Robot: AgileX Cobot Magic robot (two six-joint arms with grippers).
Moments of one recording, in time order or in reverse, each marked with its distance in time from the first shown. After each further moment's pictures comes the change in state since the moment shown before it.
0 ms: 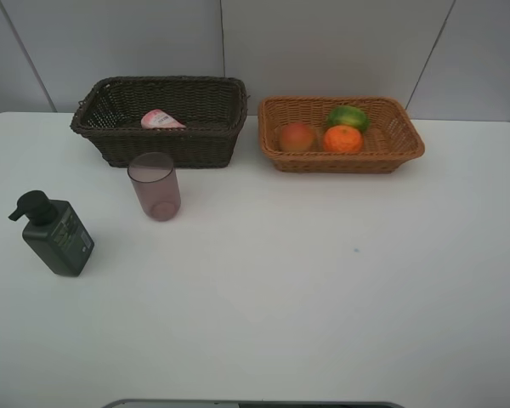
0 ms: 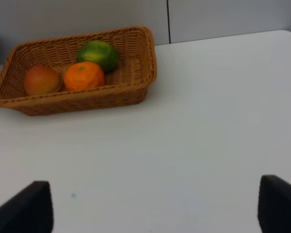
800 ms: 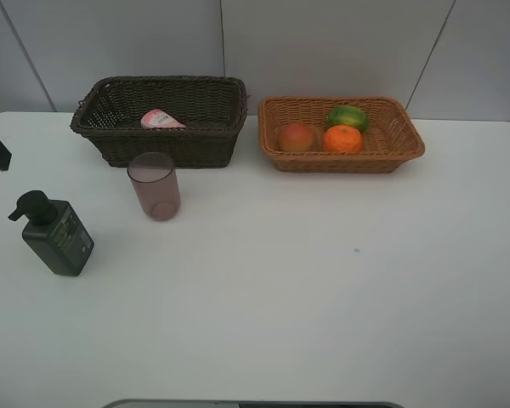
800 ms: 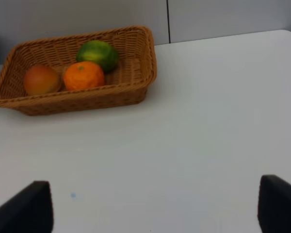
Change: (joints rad) left arm 0.000 1.012 -0.281 0.009 -0.080 -0.047; right arm 0.000 0.000 0.000 -0.001 0.000 0.000
